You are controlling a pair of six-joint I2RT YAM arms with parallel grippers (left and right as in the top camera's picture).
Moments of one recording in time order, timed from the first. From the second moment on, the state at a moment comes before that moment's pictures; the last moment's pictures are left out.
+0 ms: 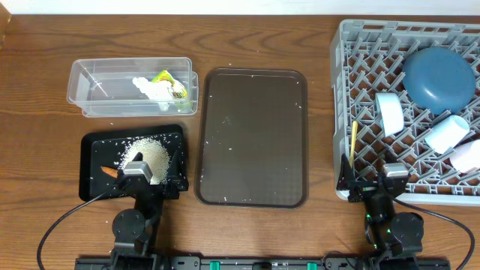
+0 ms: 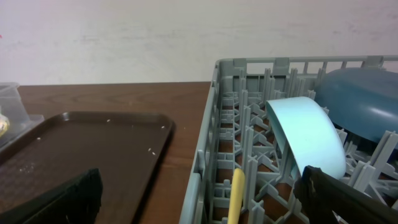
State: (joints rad) left arm -0.09 0.01 0.01 -0.11 -0.01 -0.27; right arm 0.12 0.01 0.01 -0.07 0.00 0.10
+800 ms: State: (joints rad) left arm -0.09 0.01 0.02 -0.11 -0.01 -0.27; right arm 0.12 0.01 0.01 -0.07 0.00 0.10
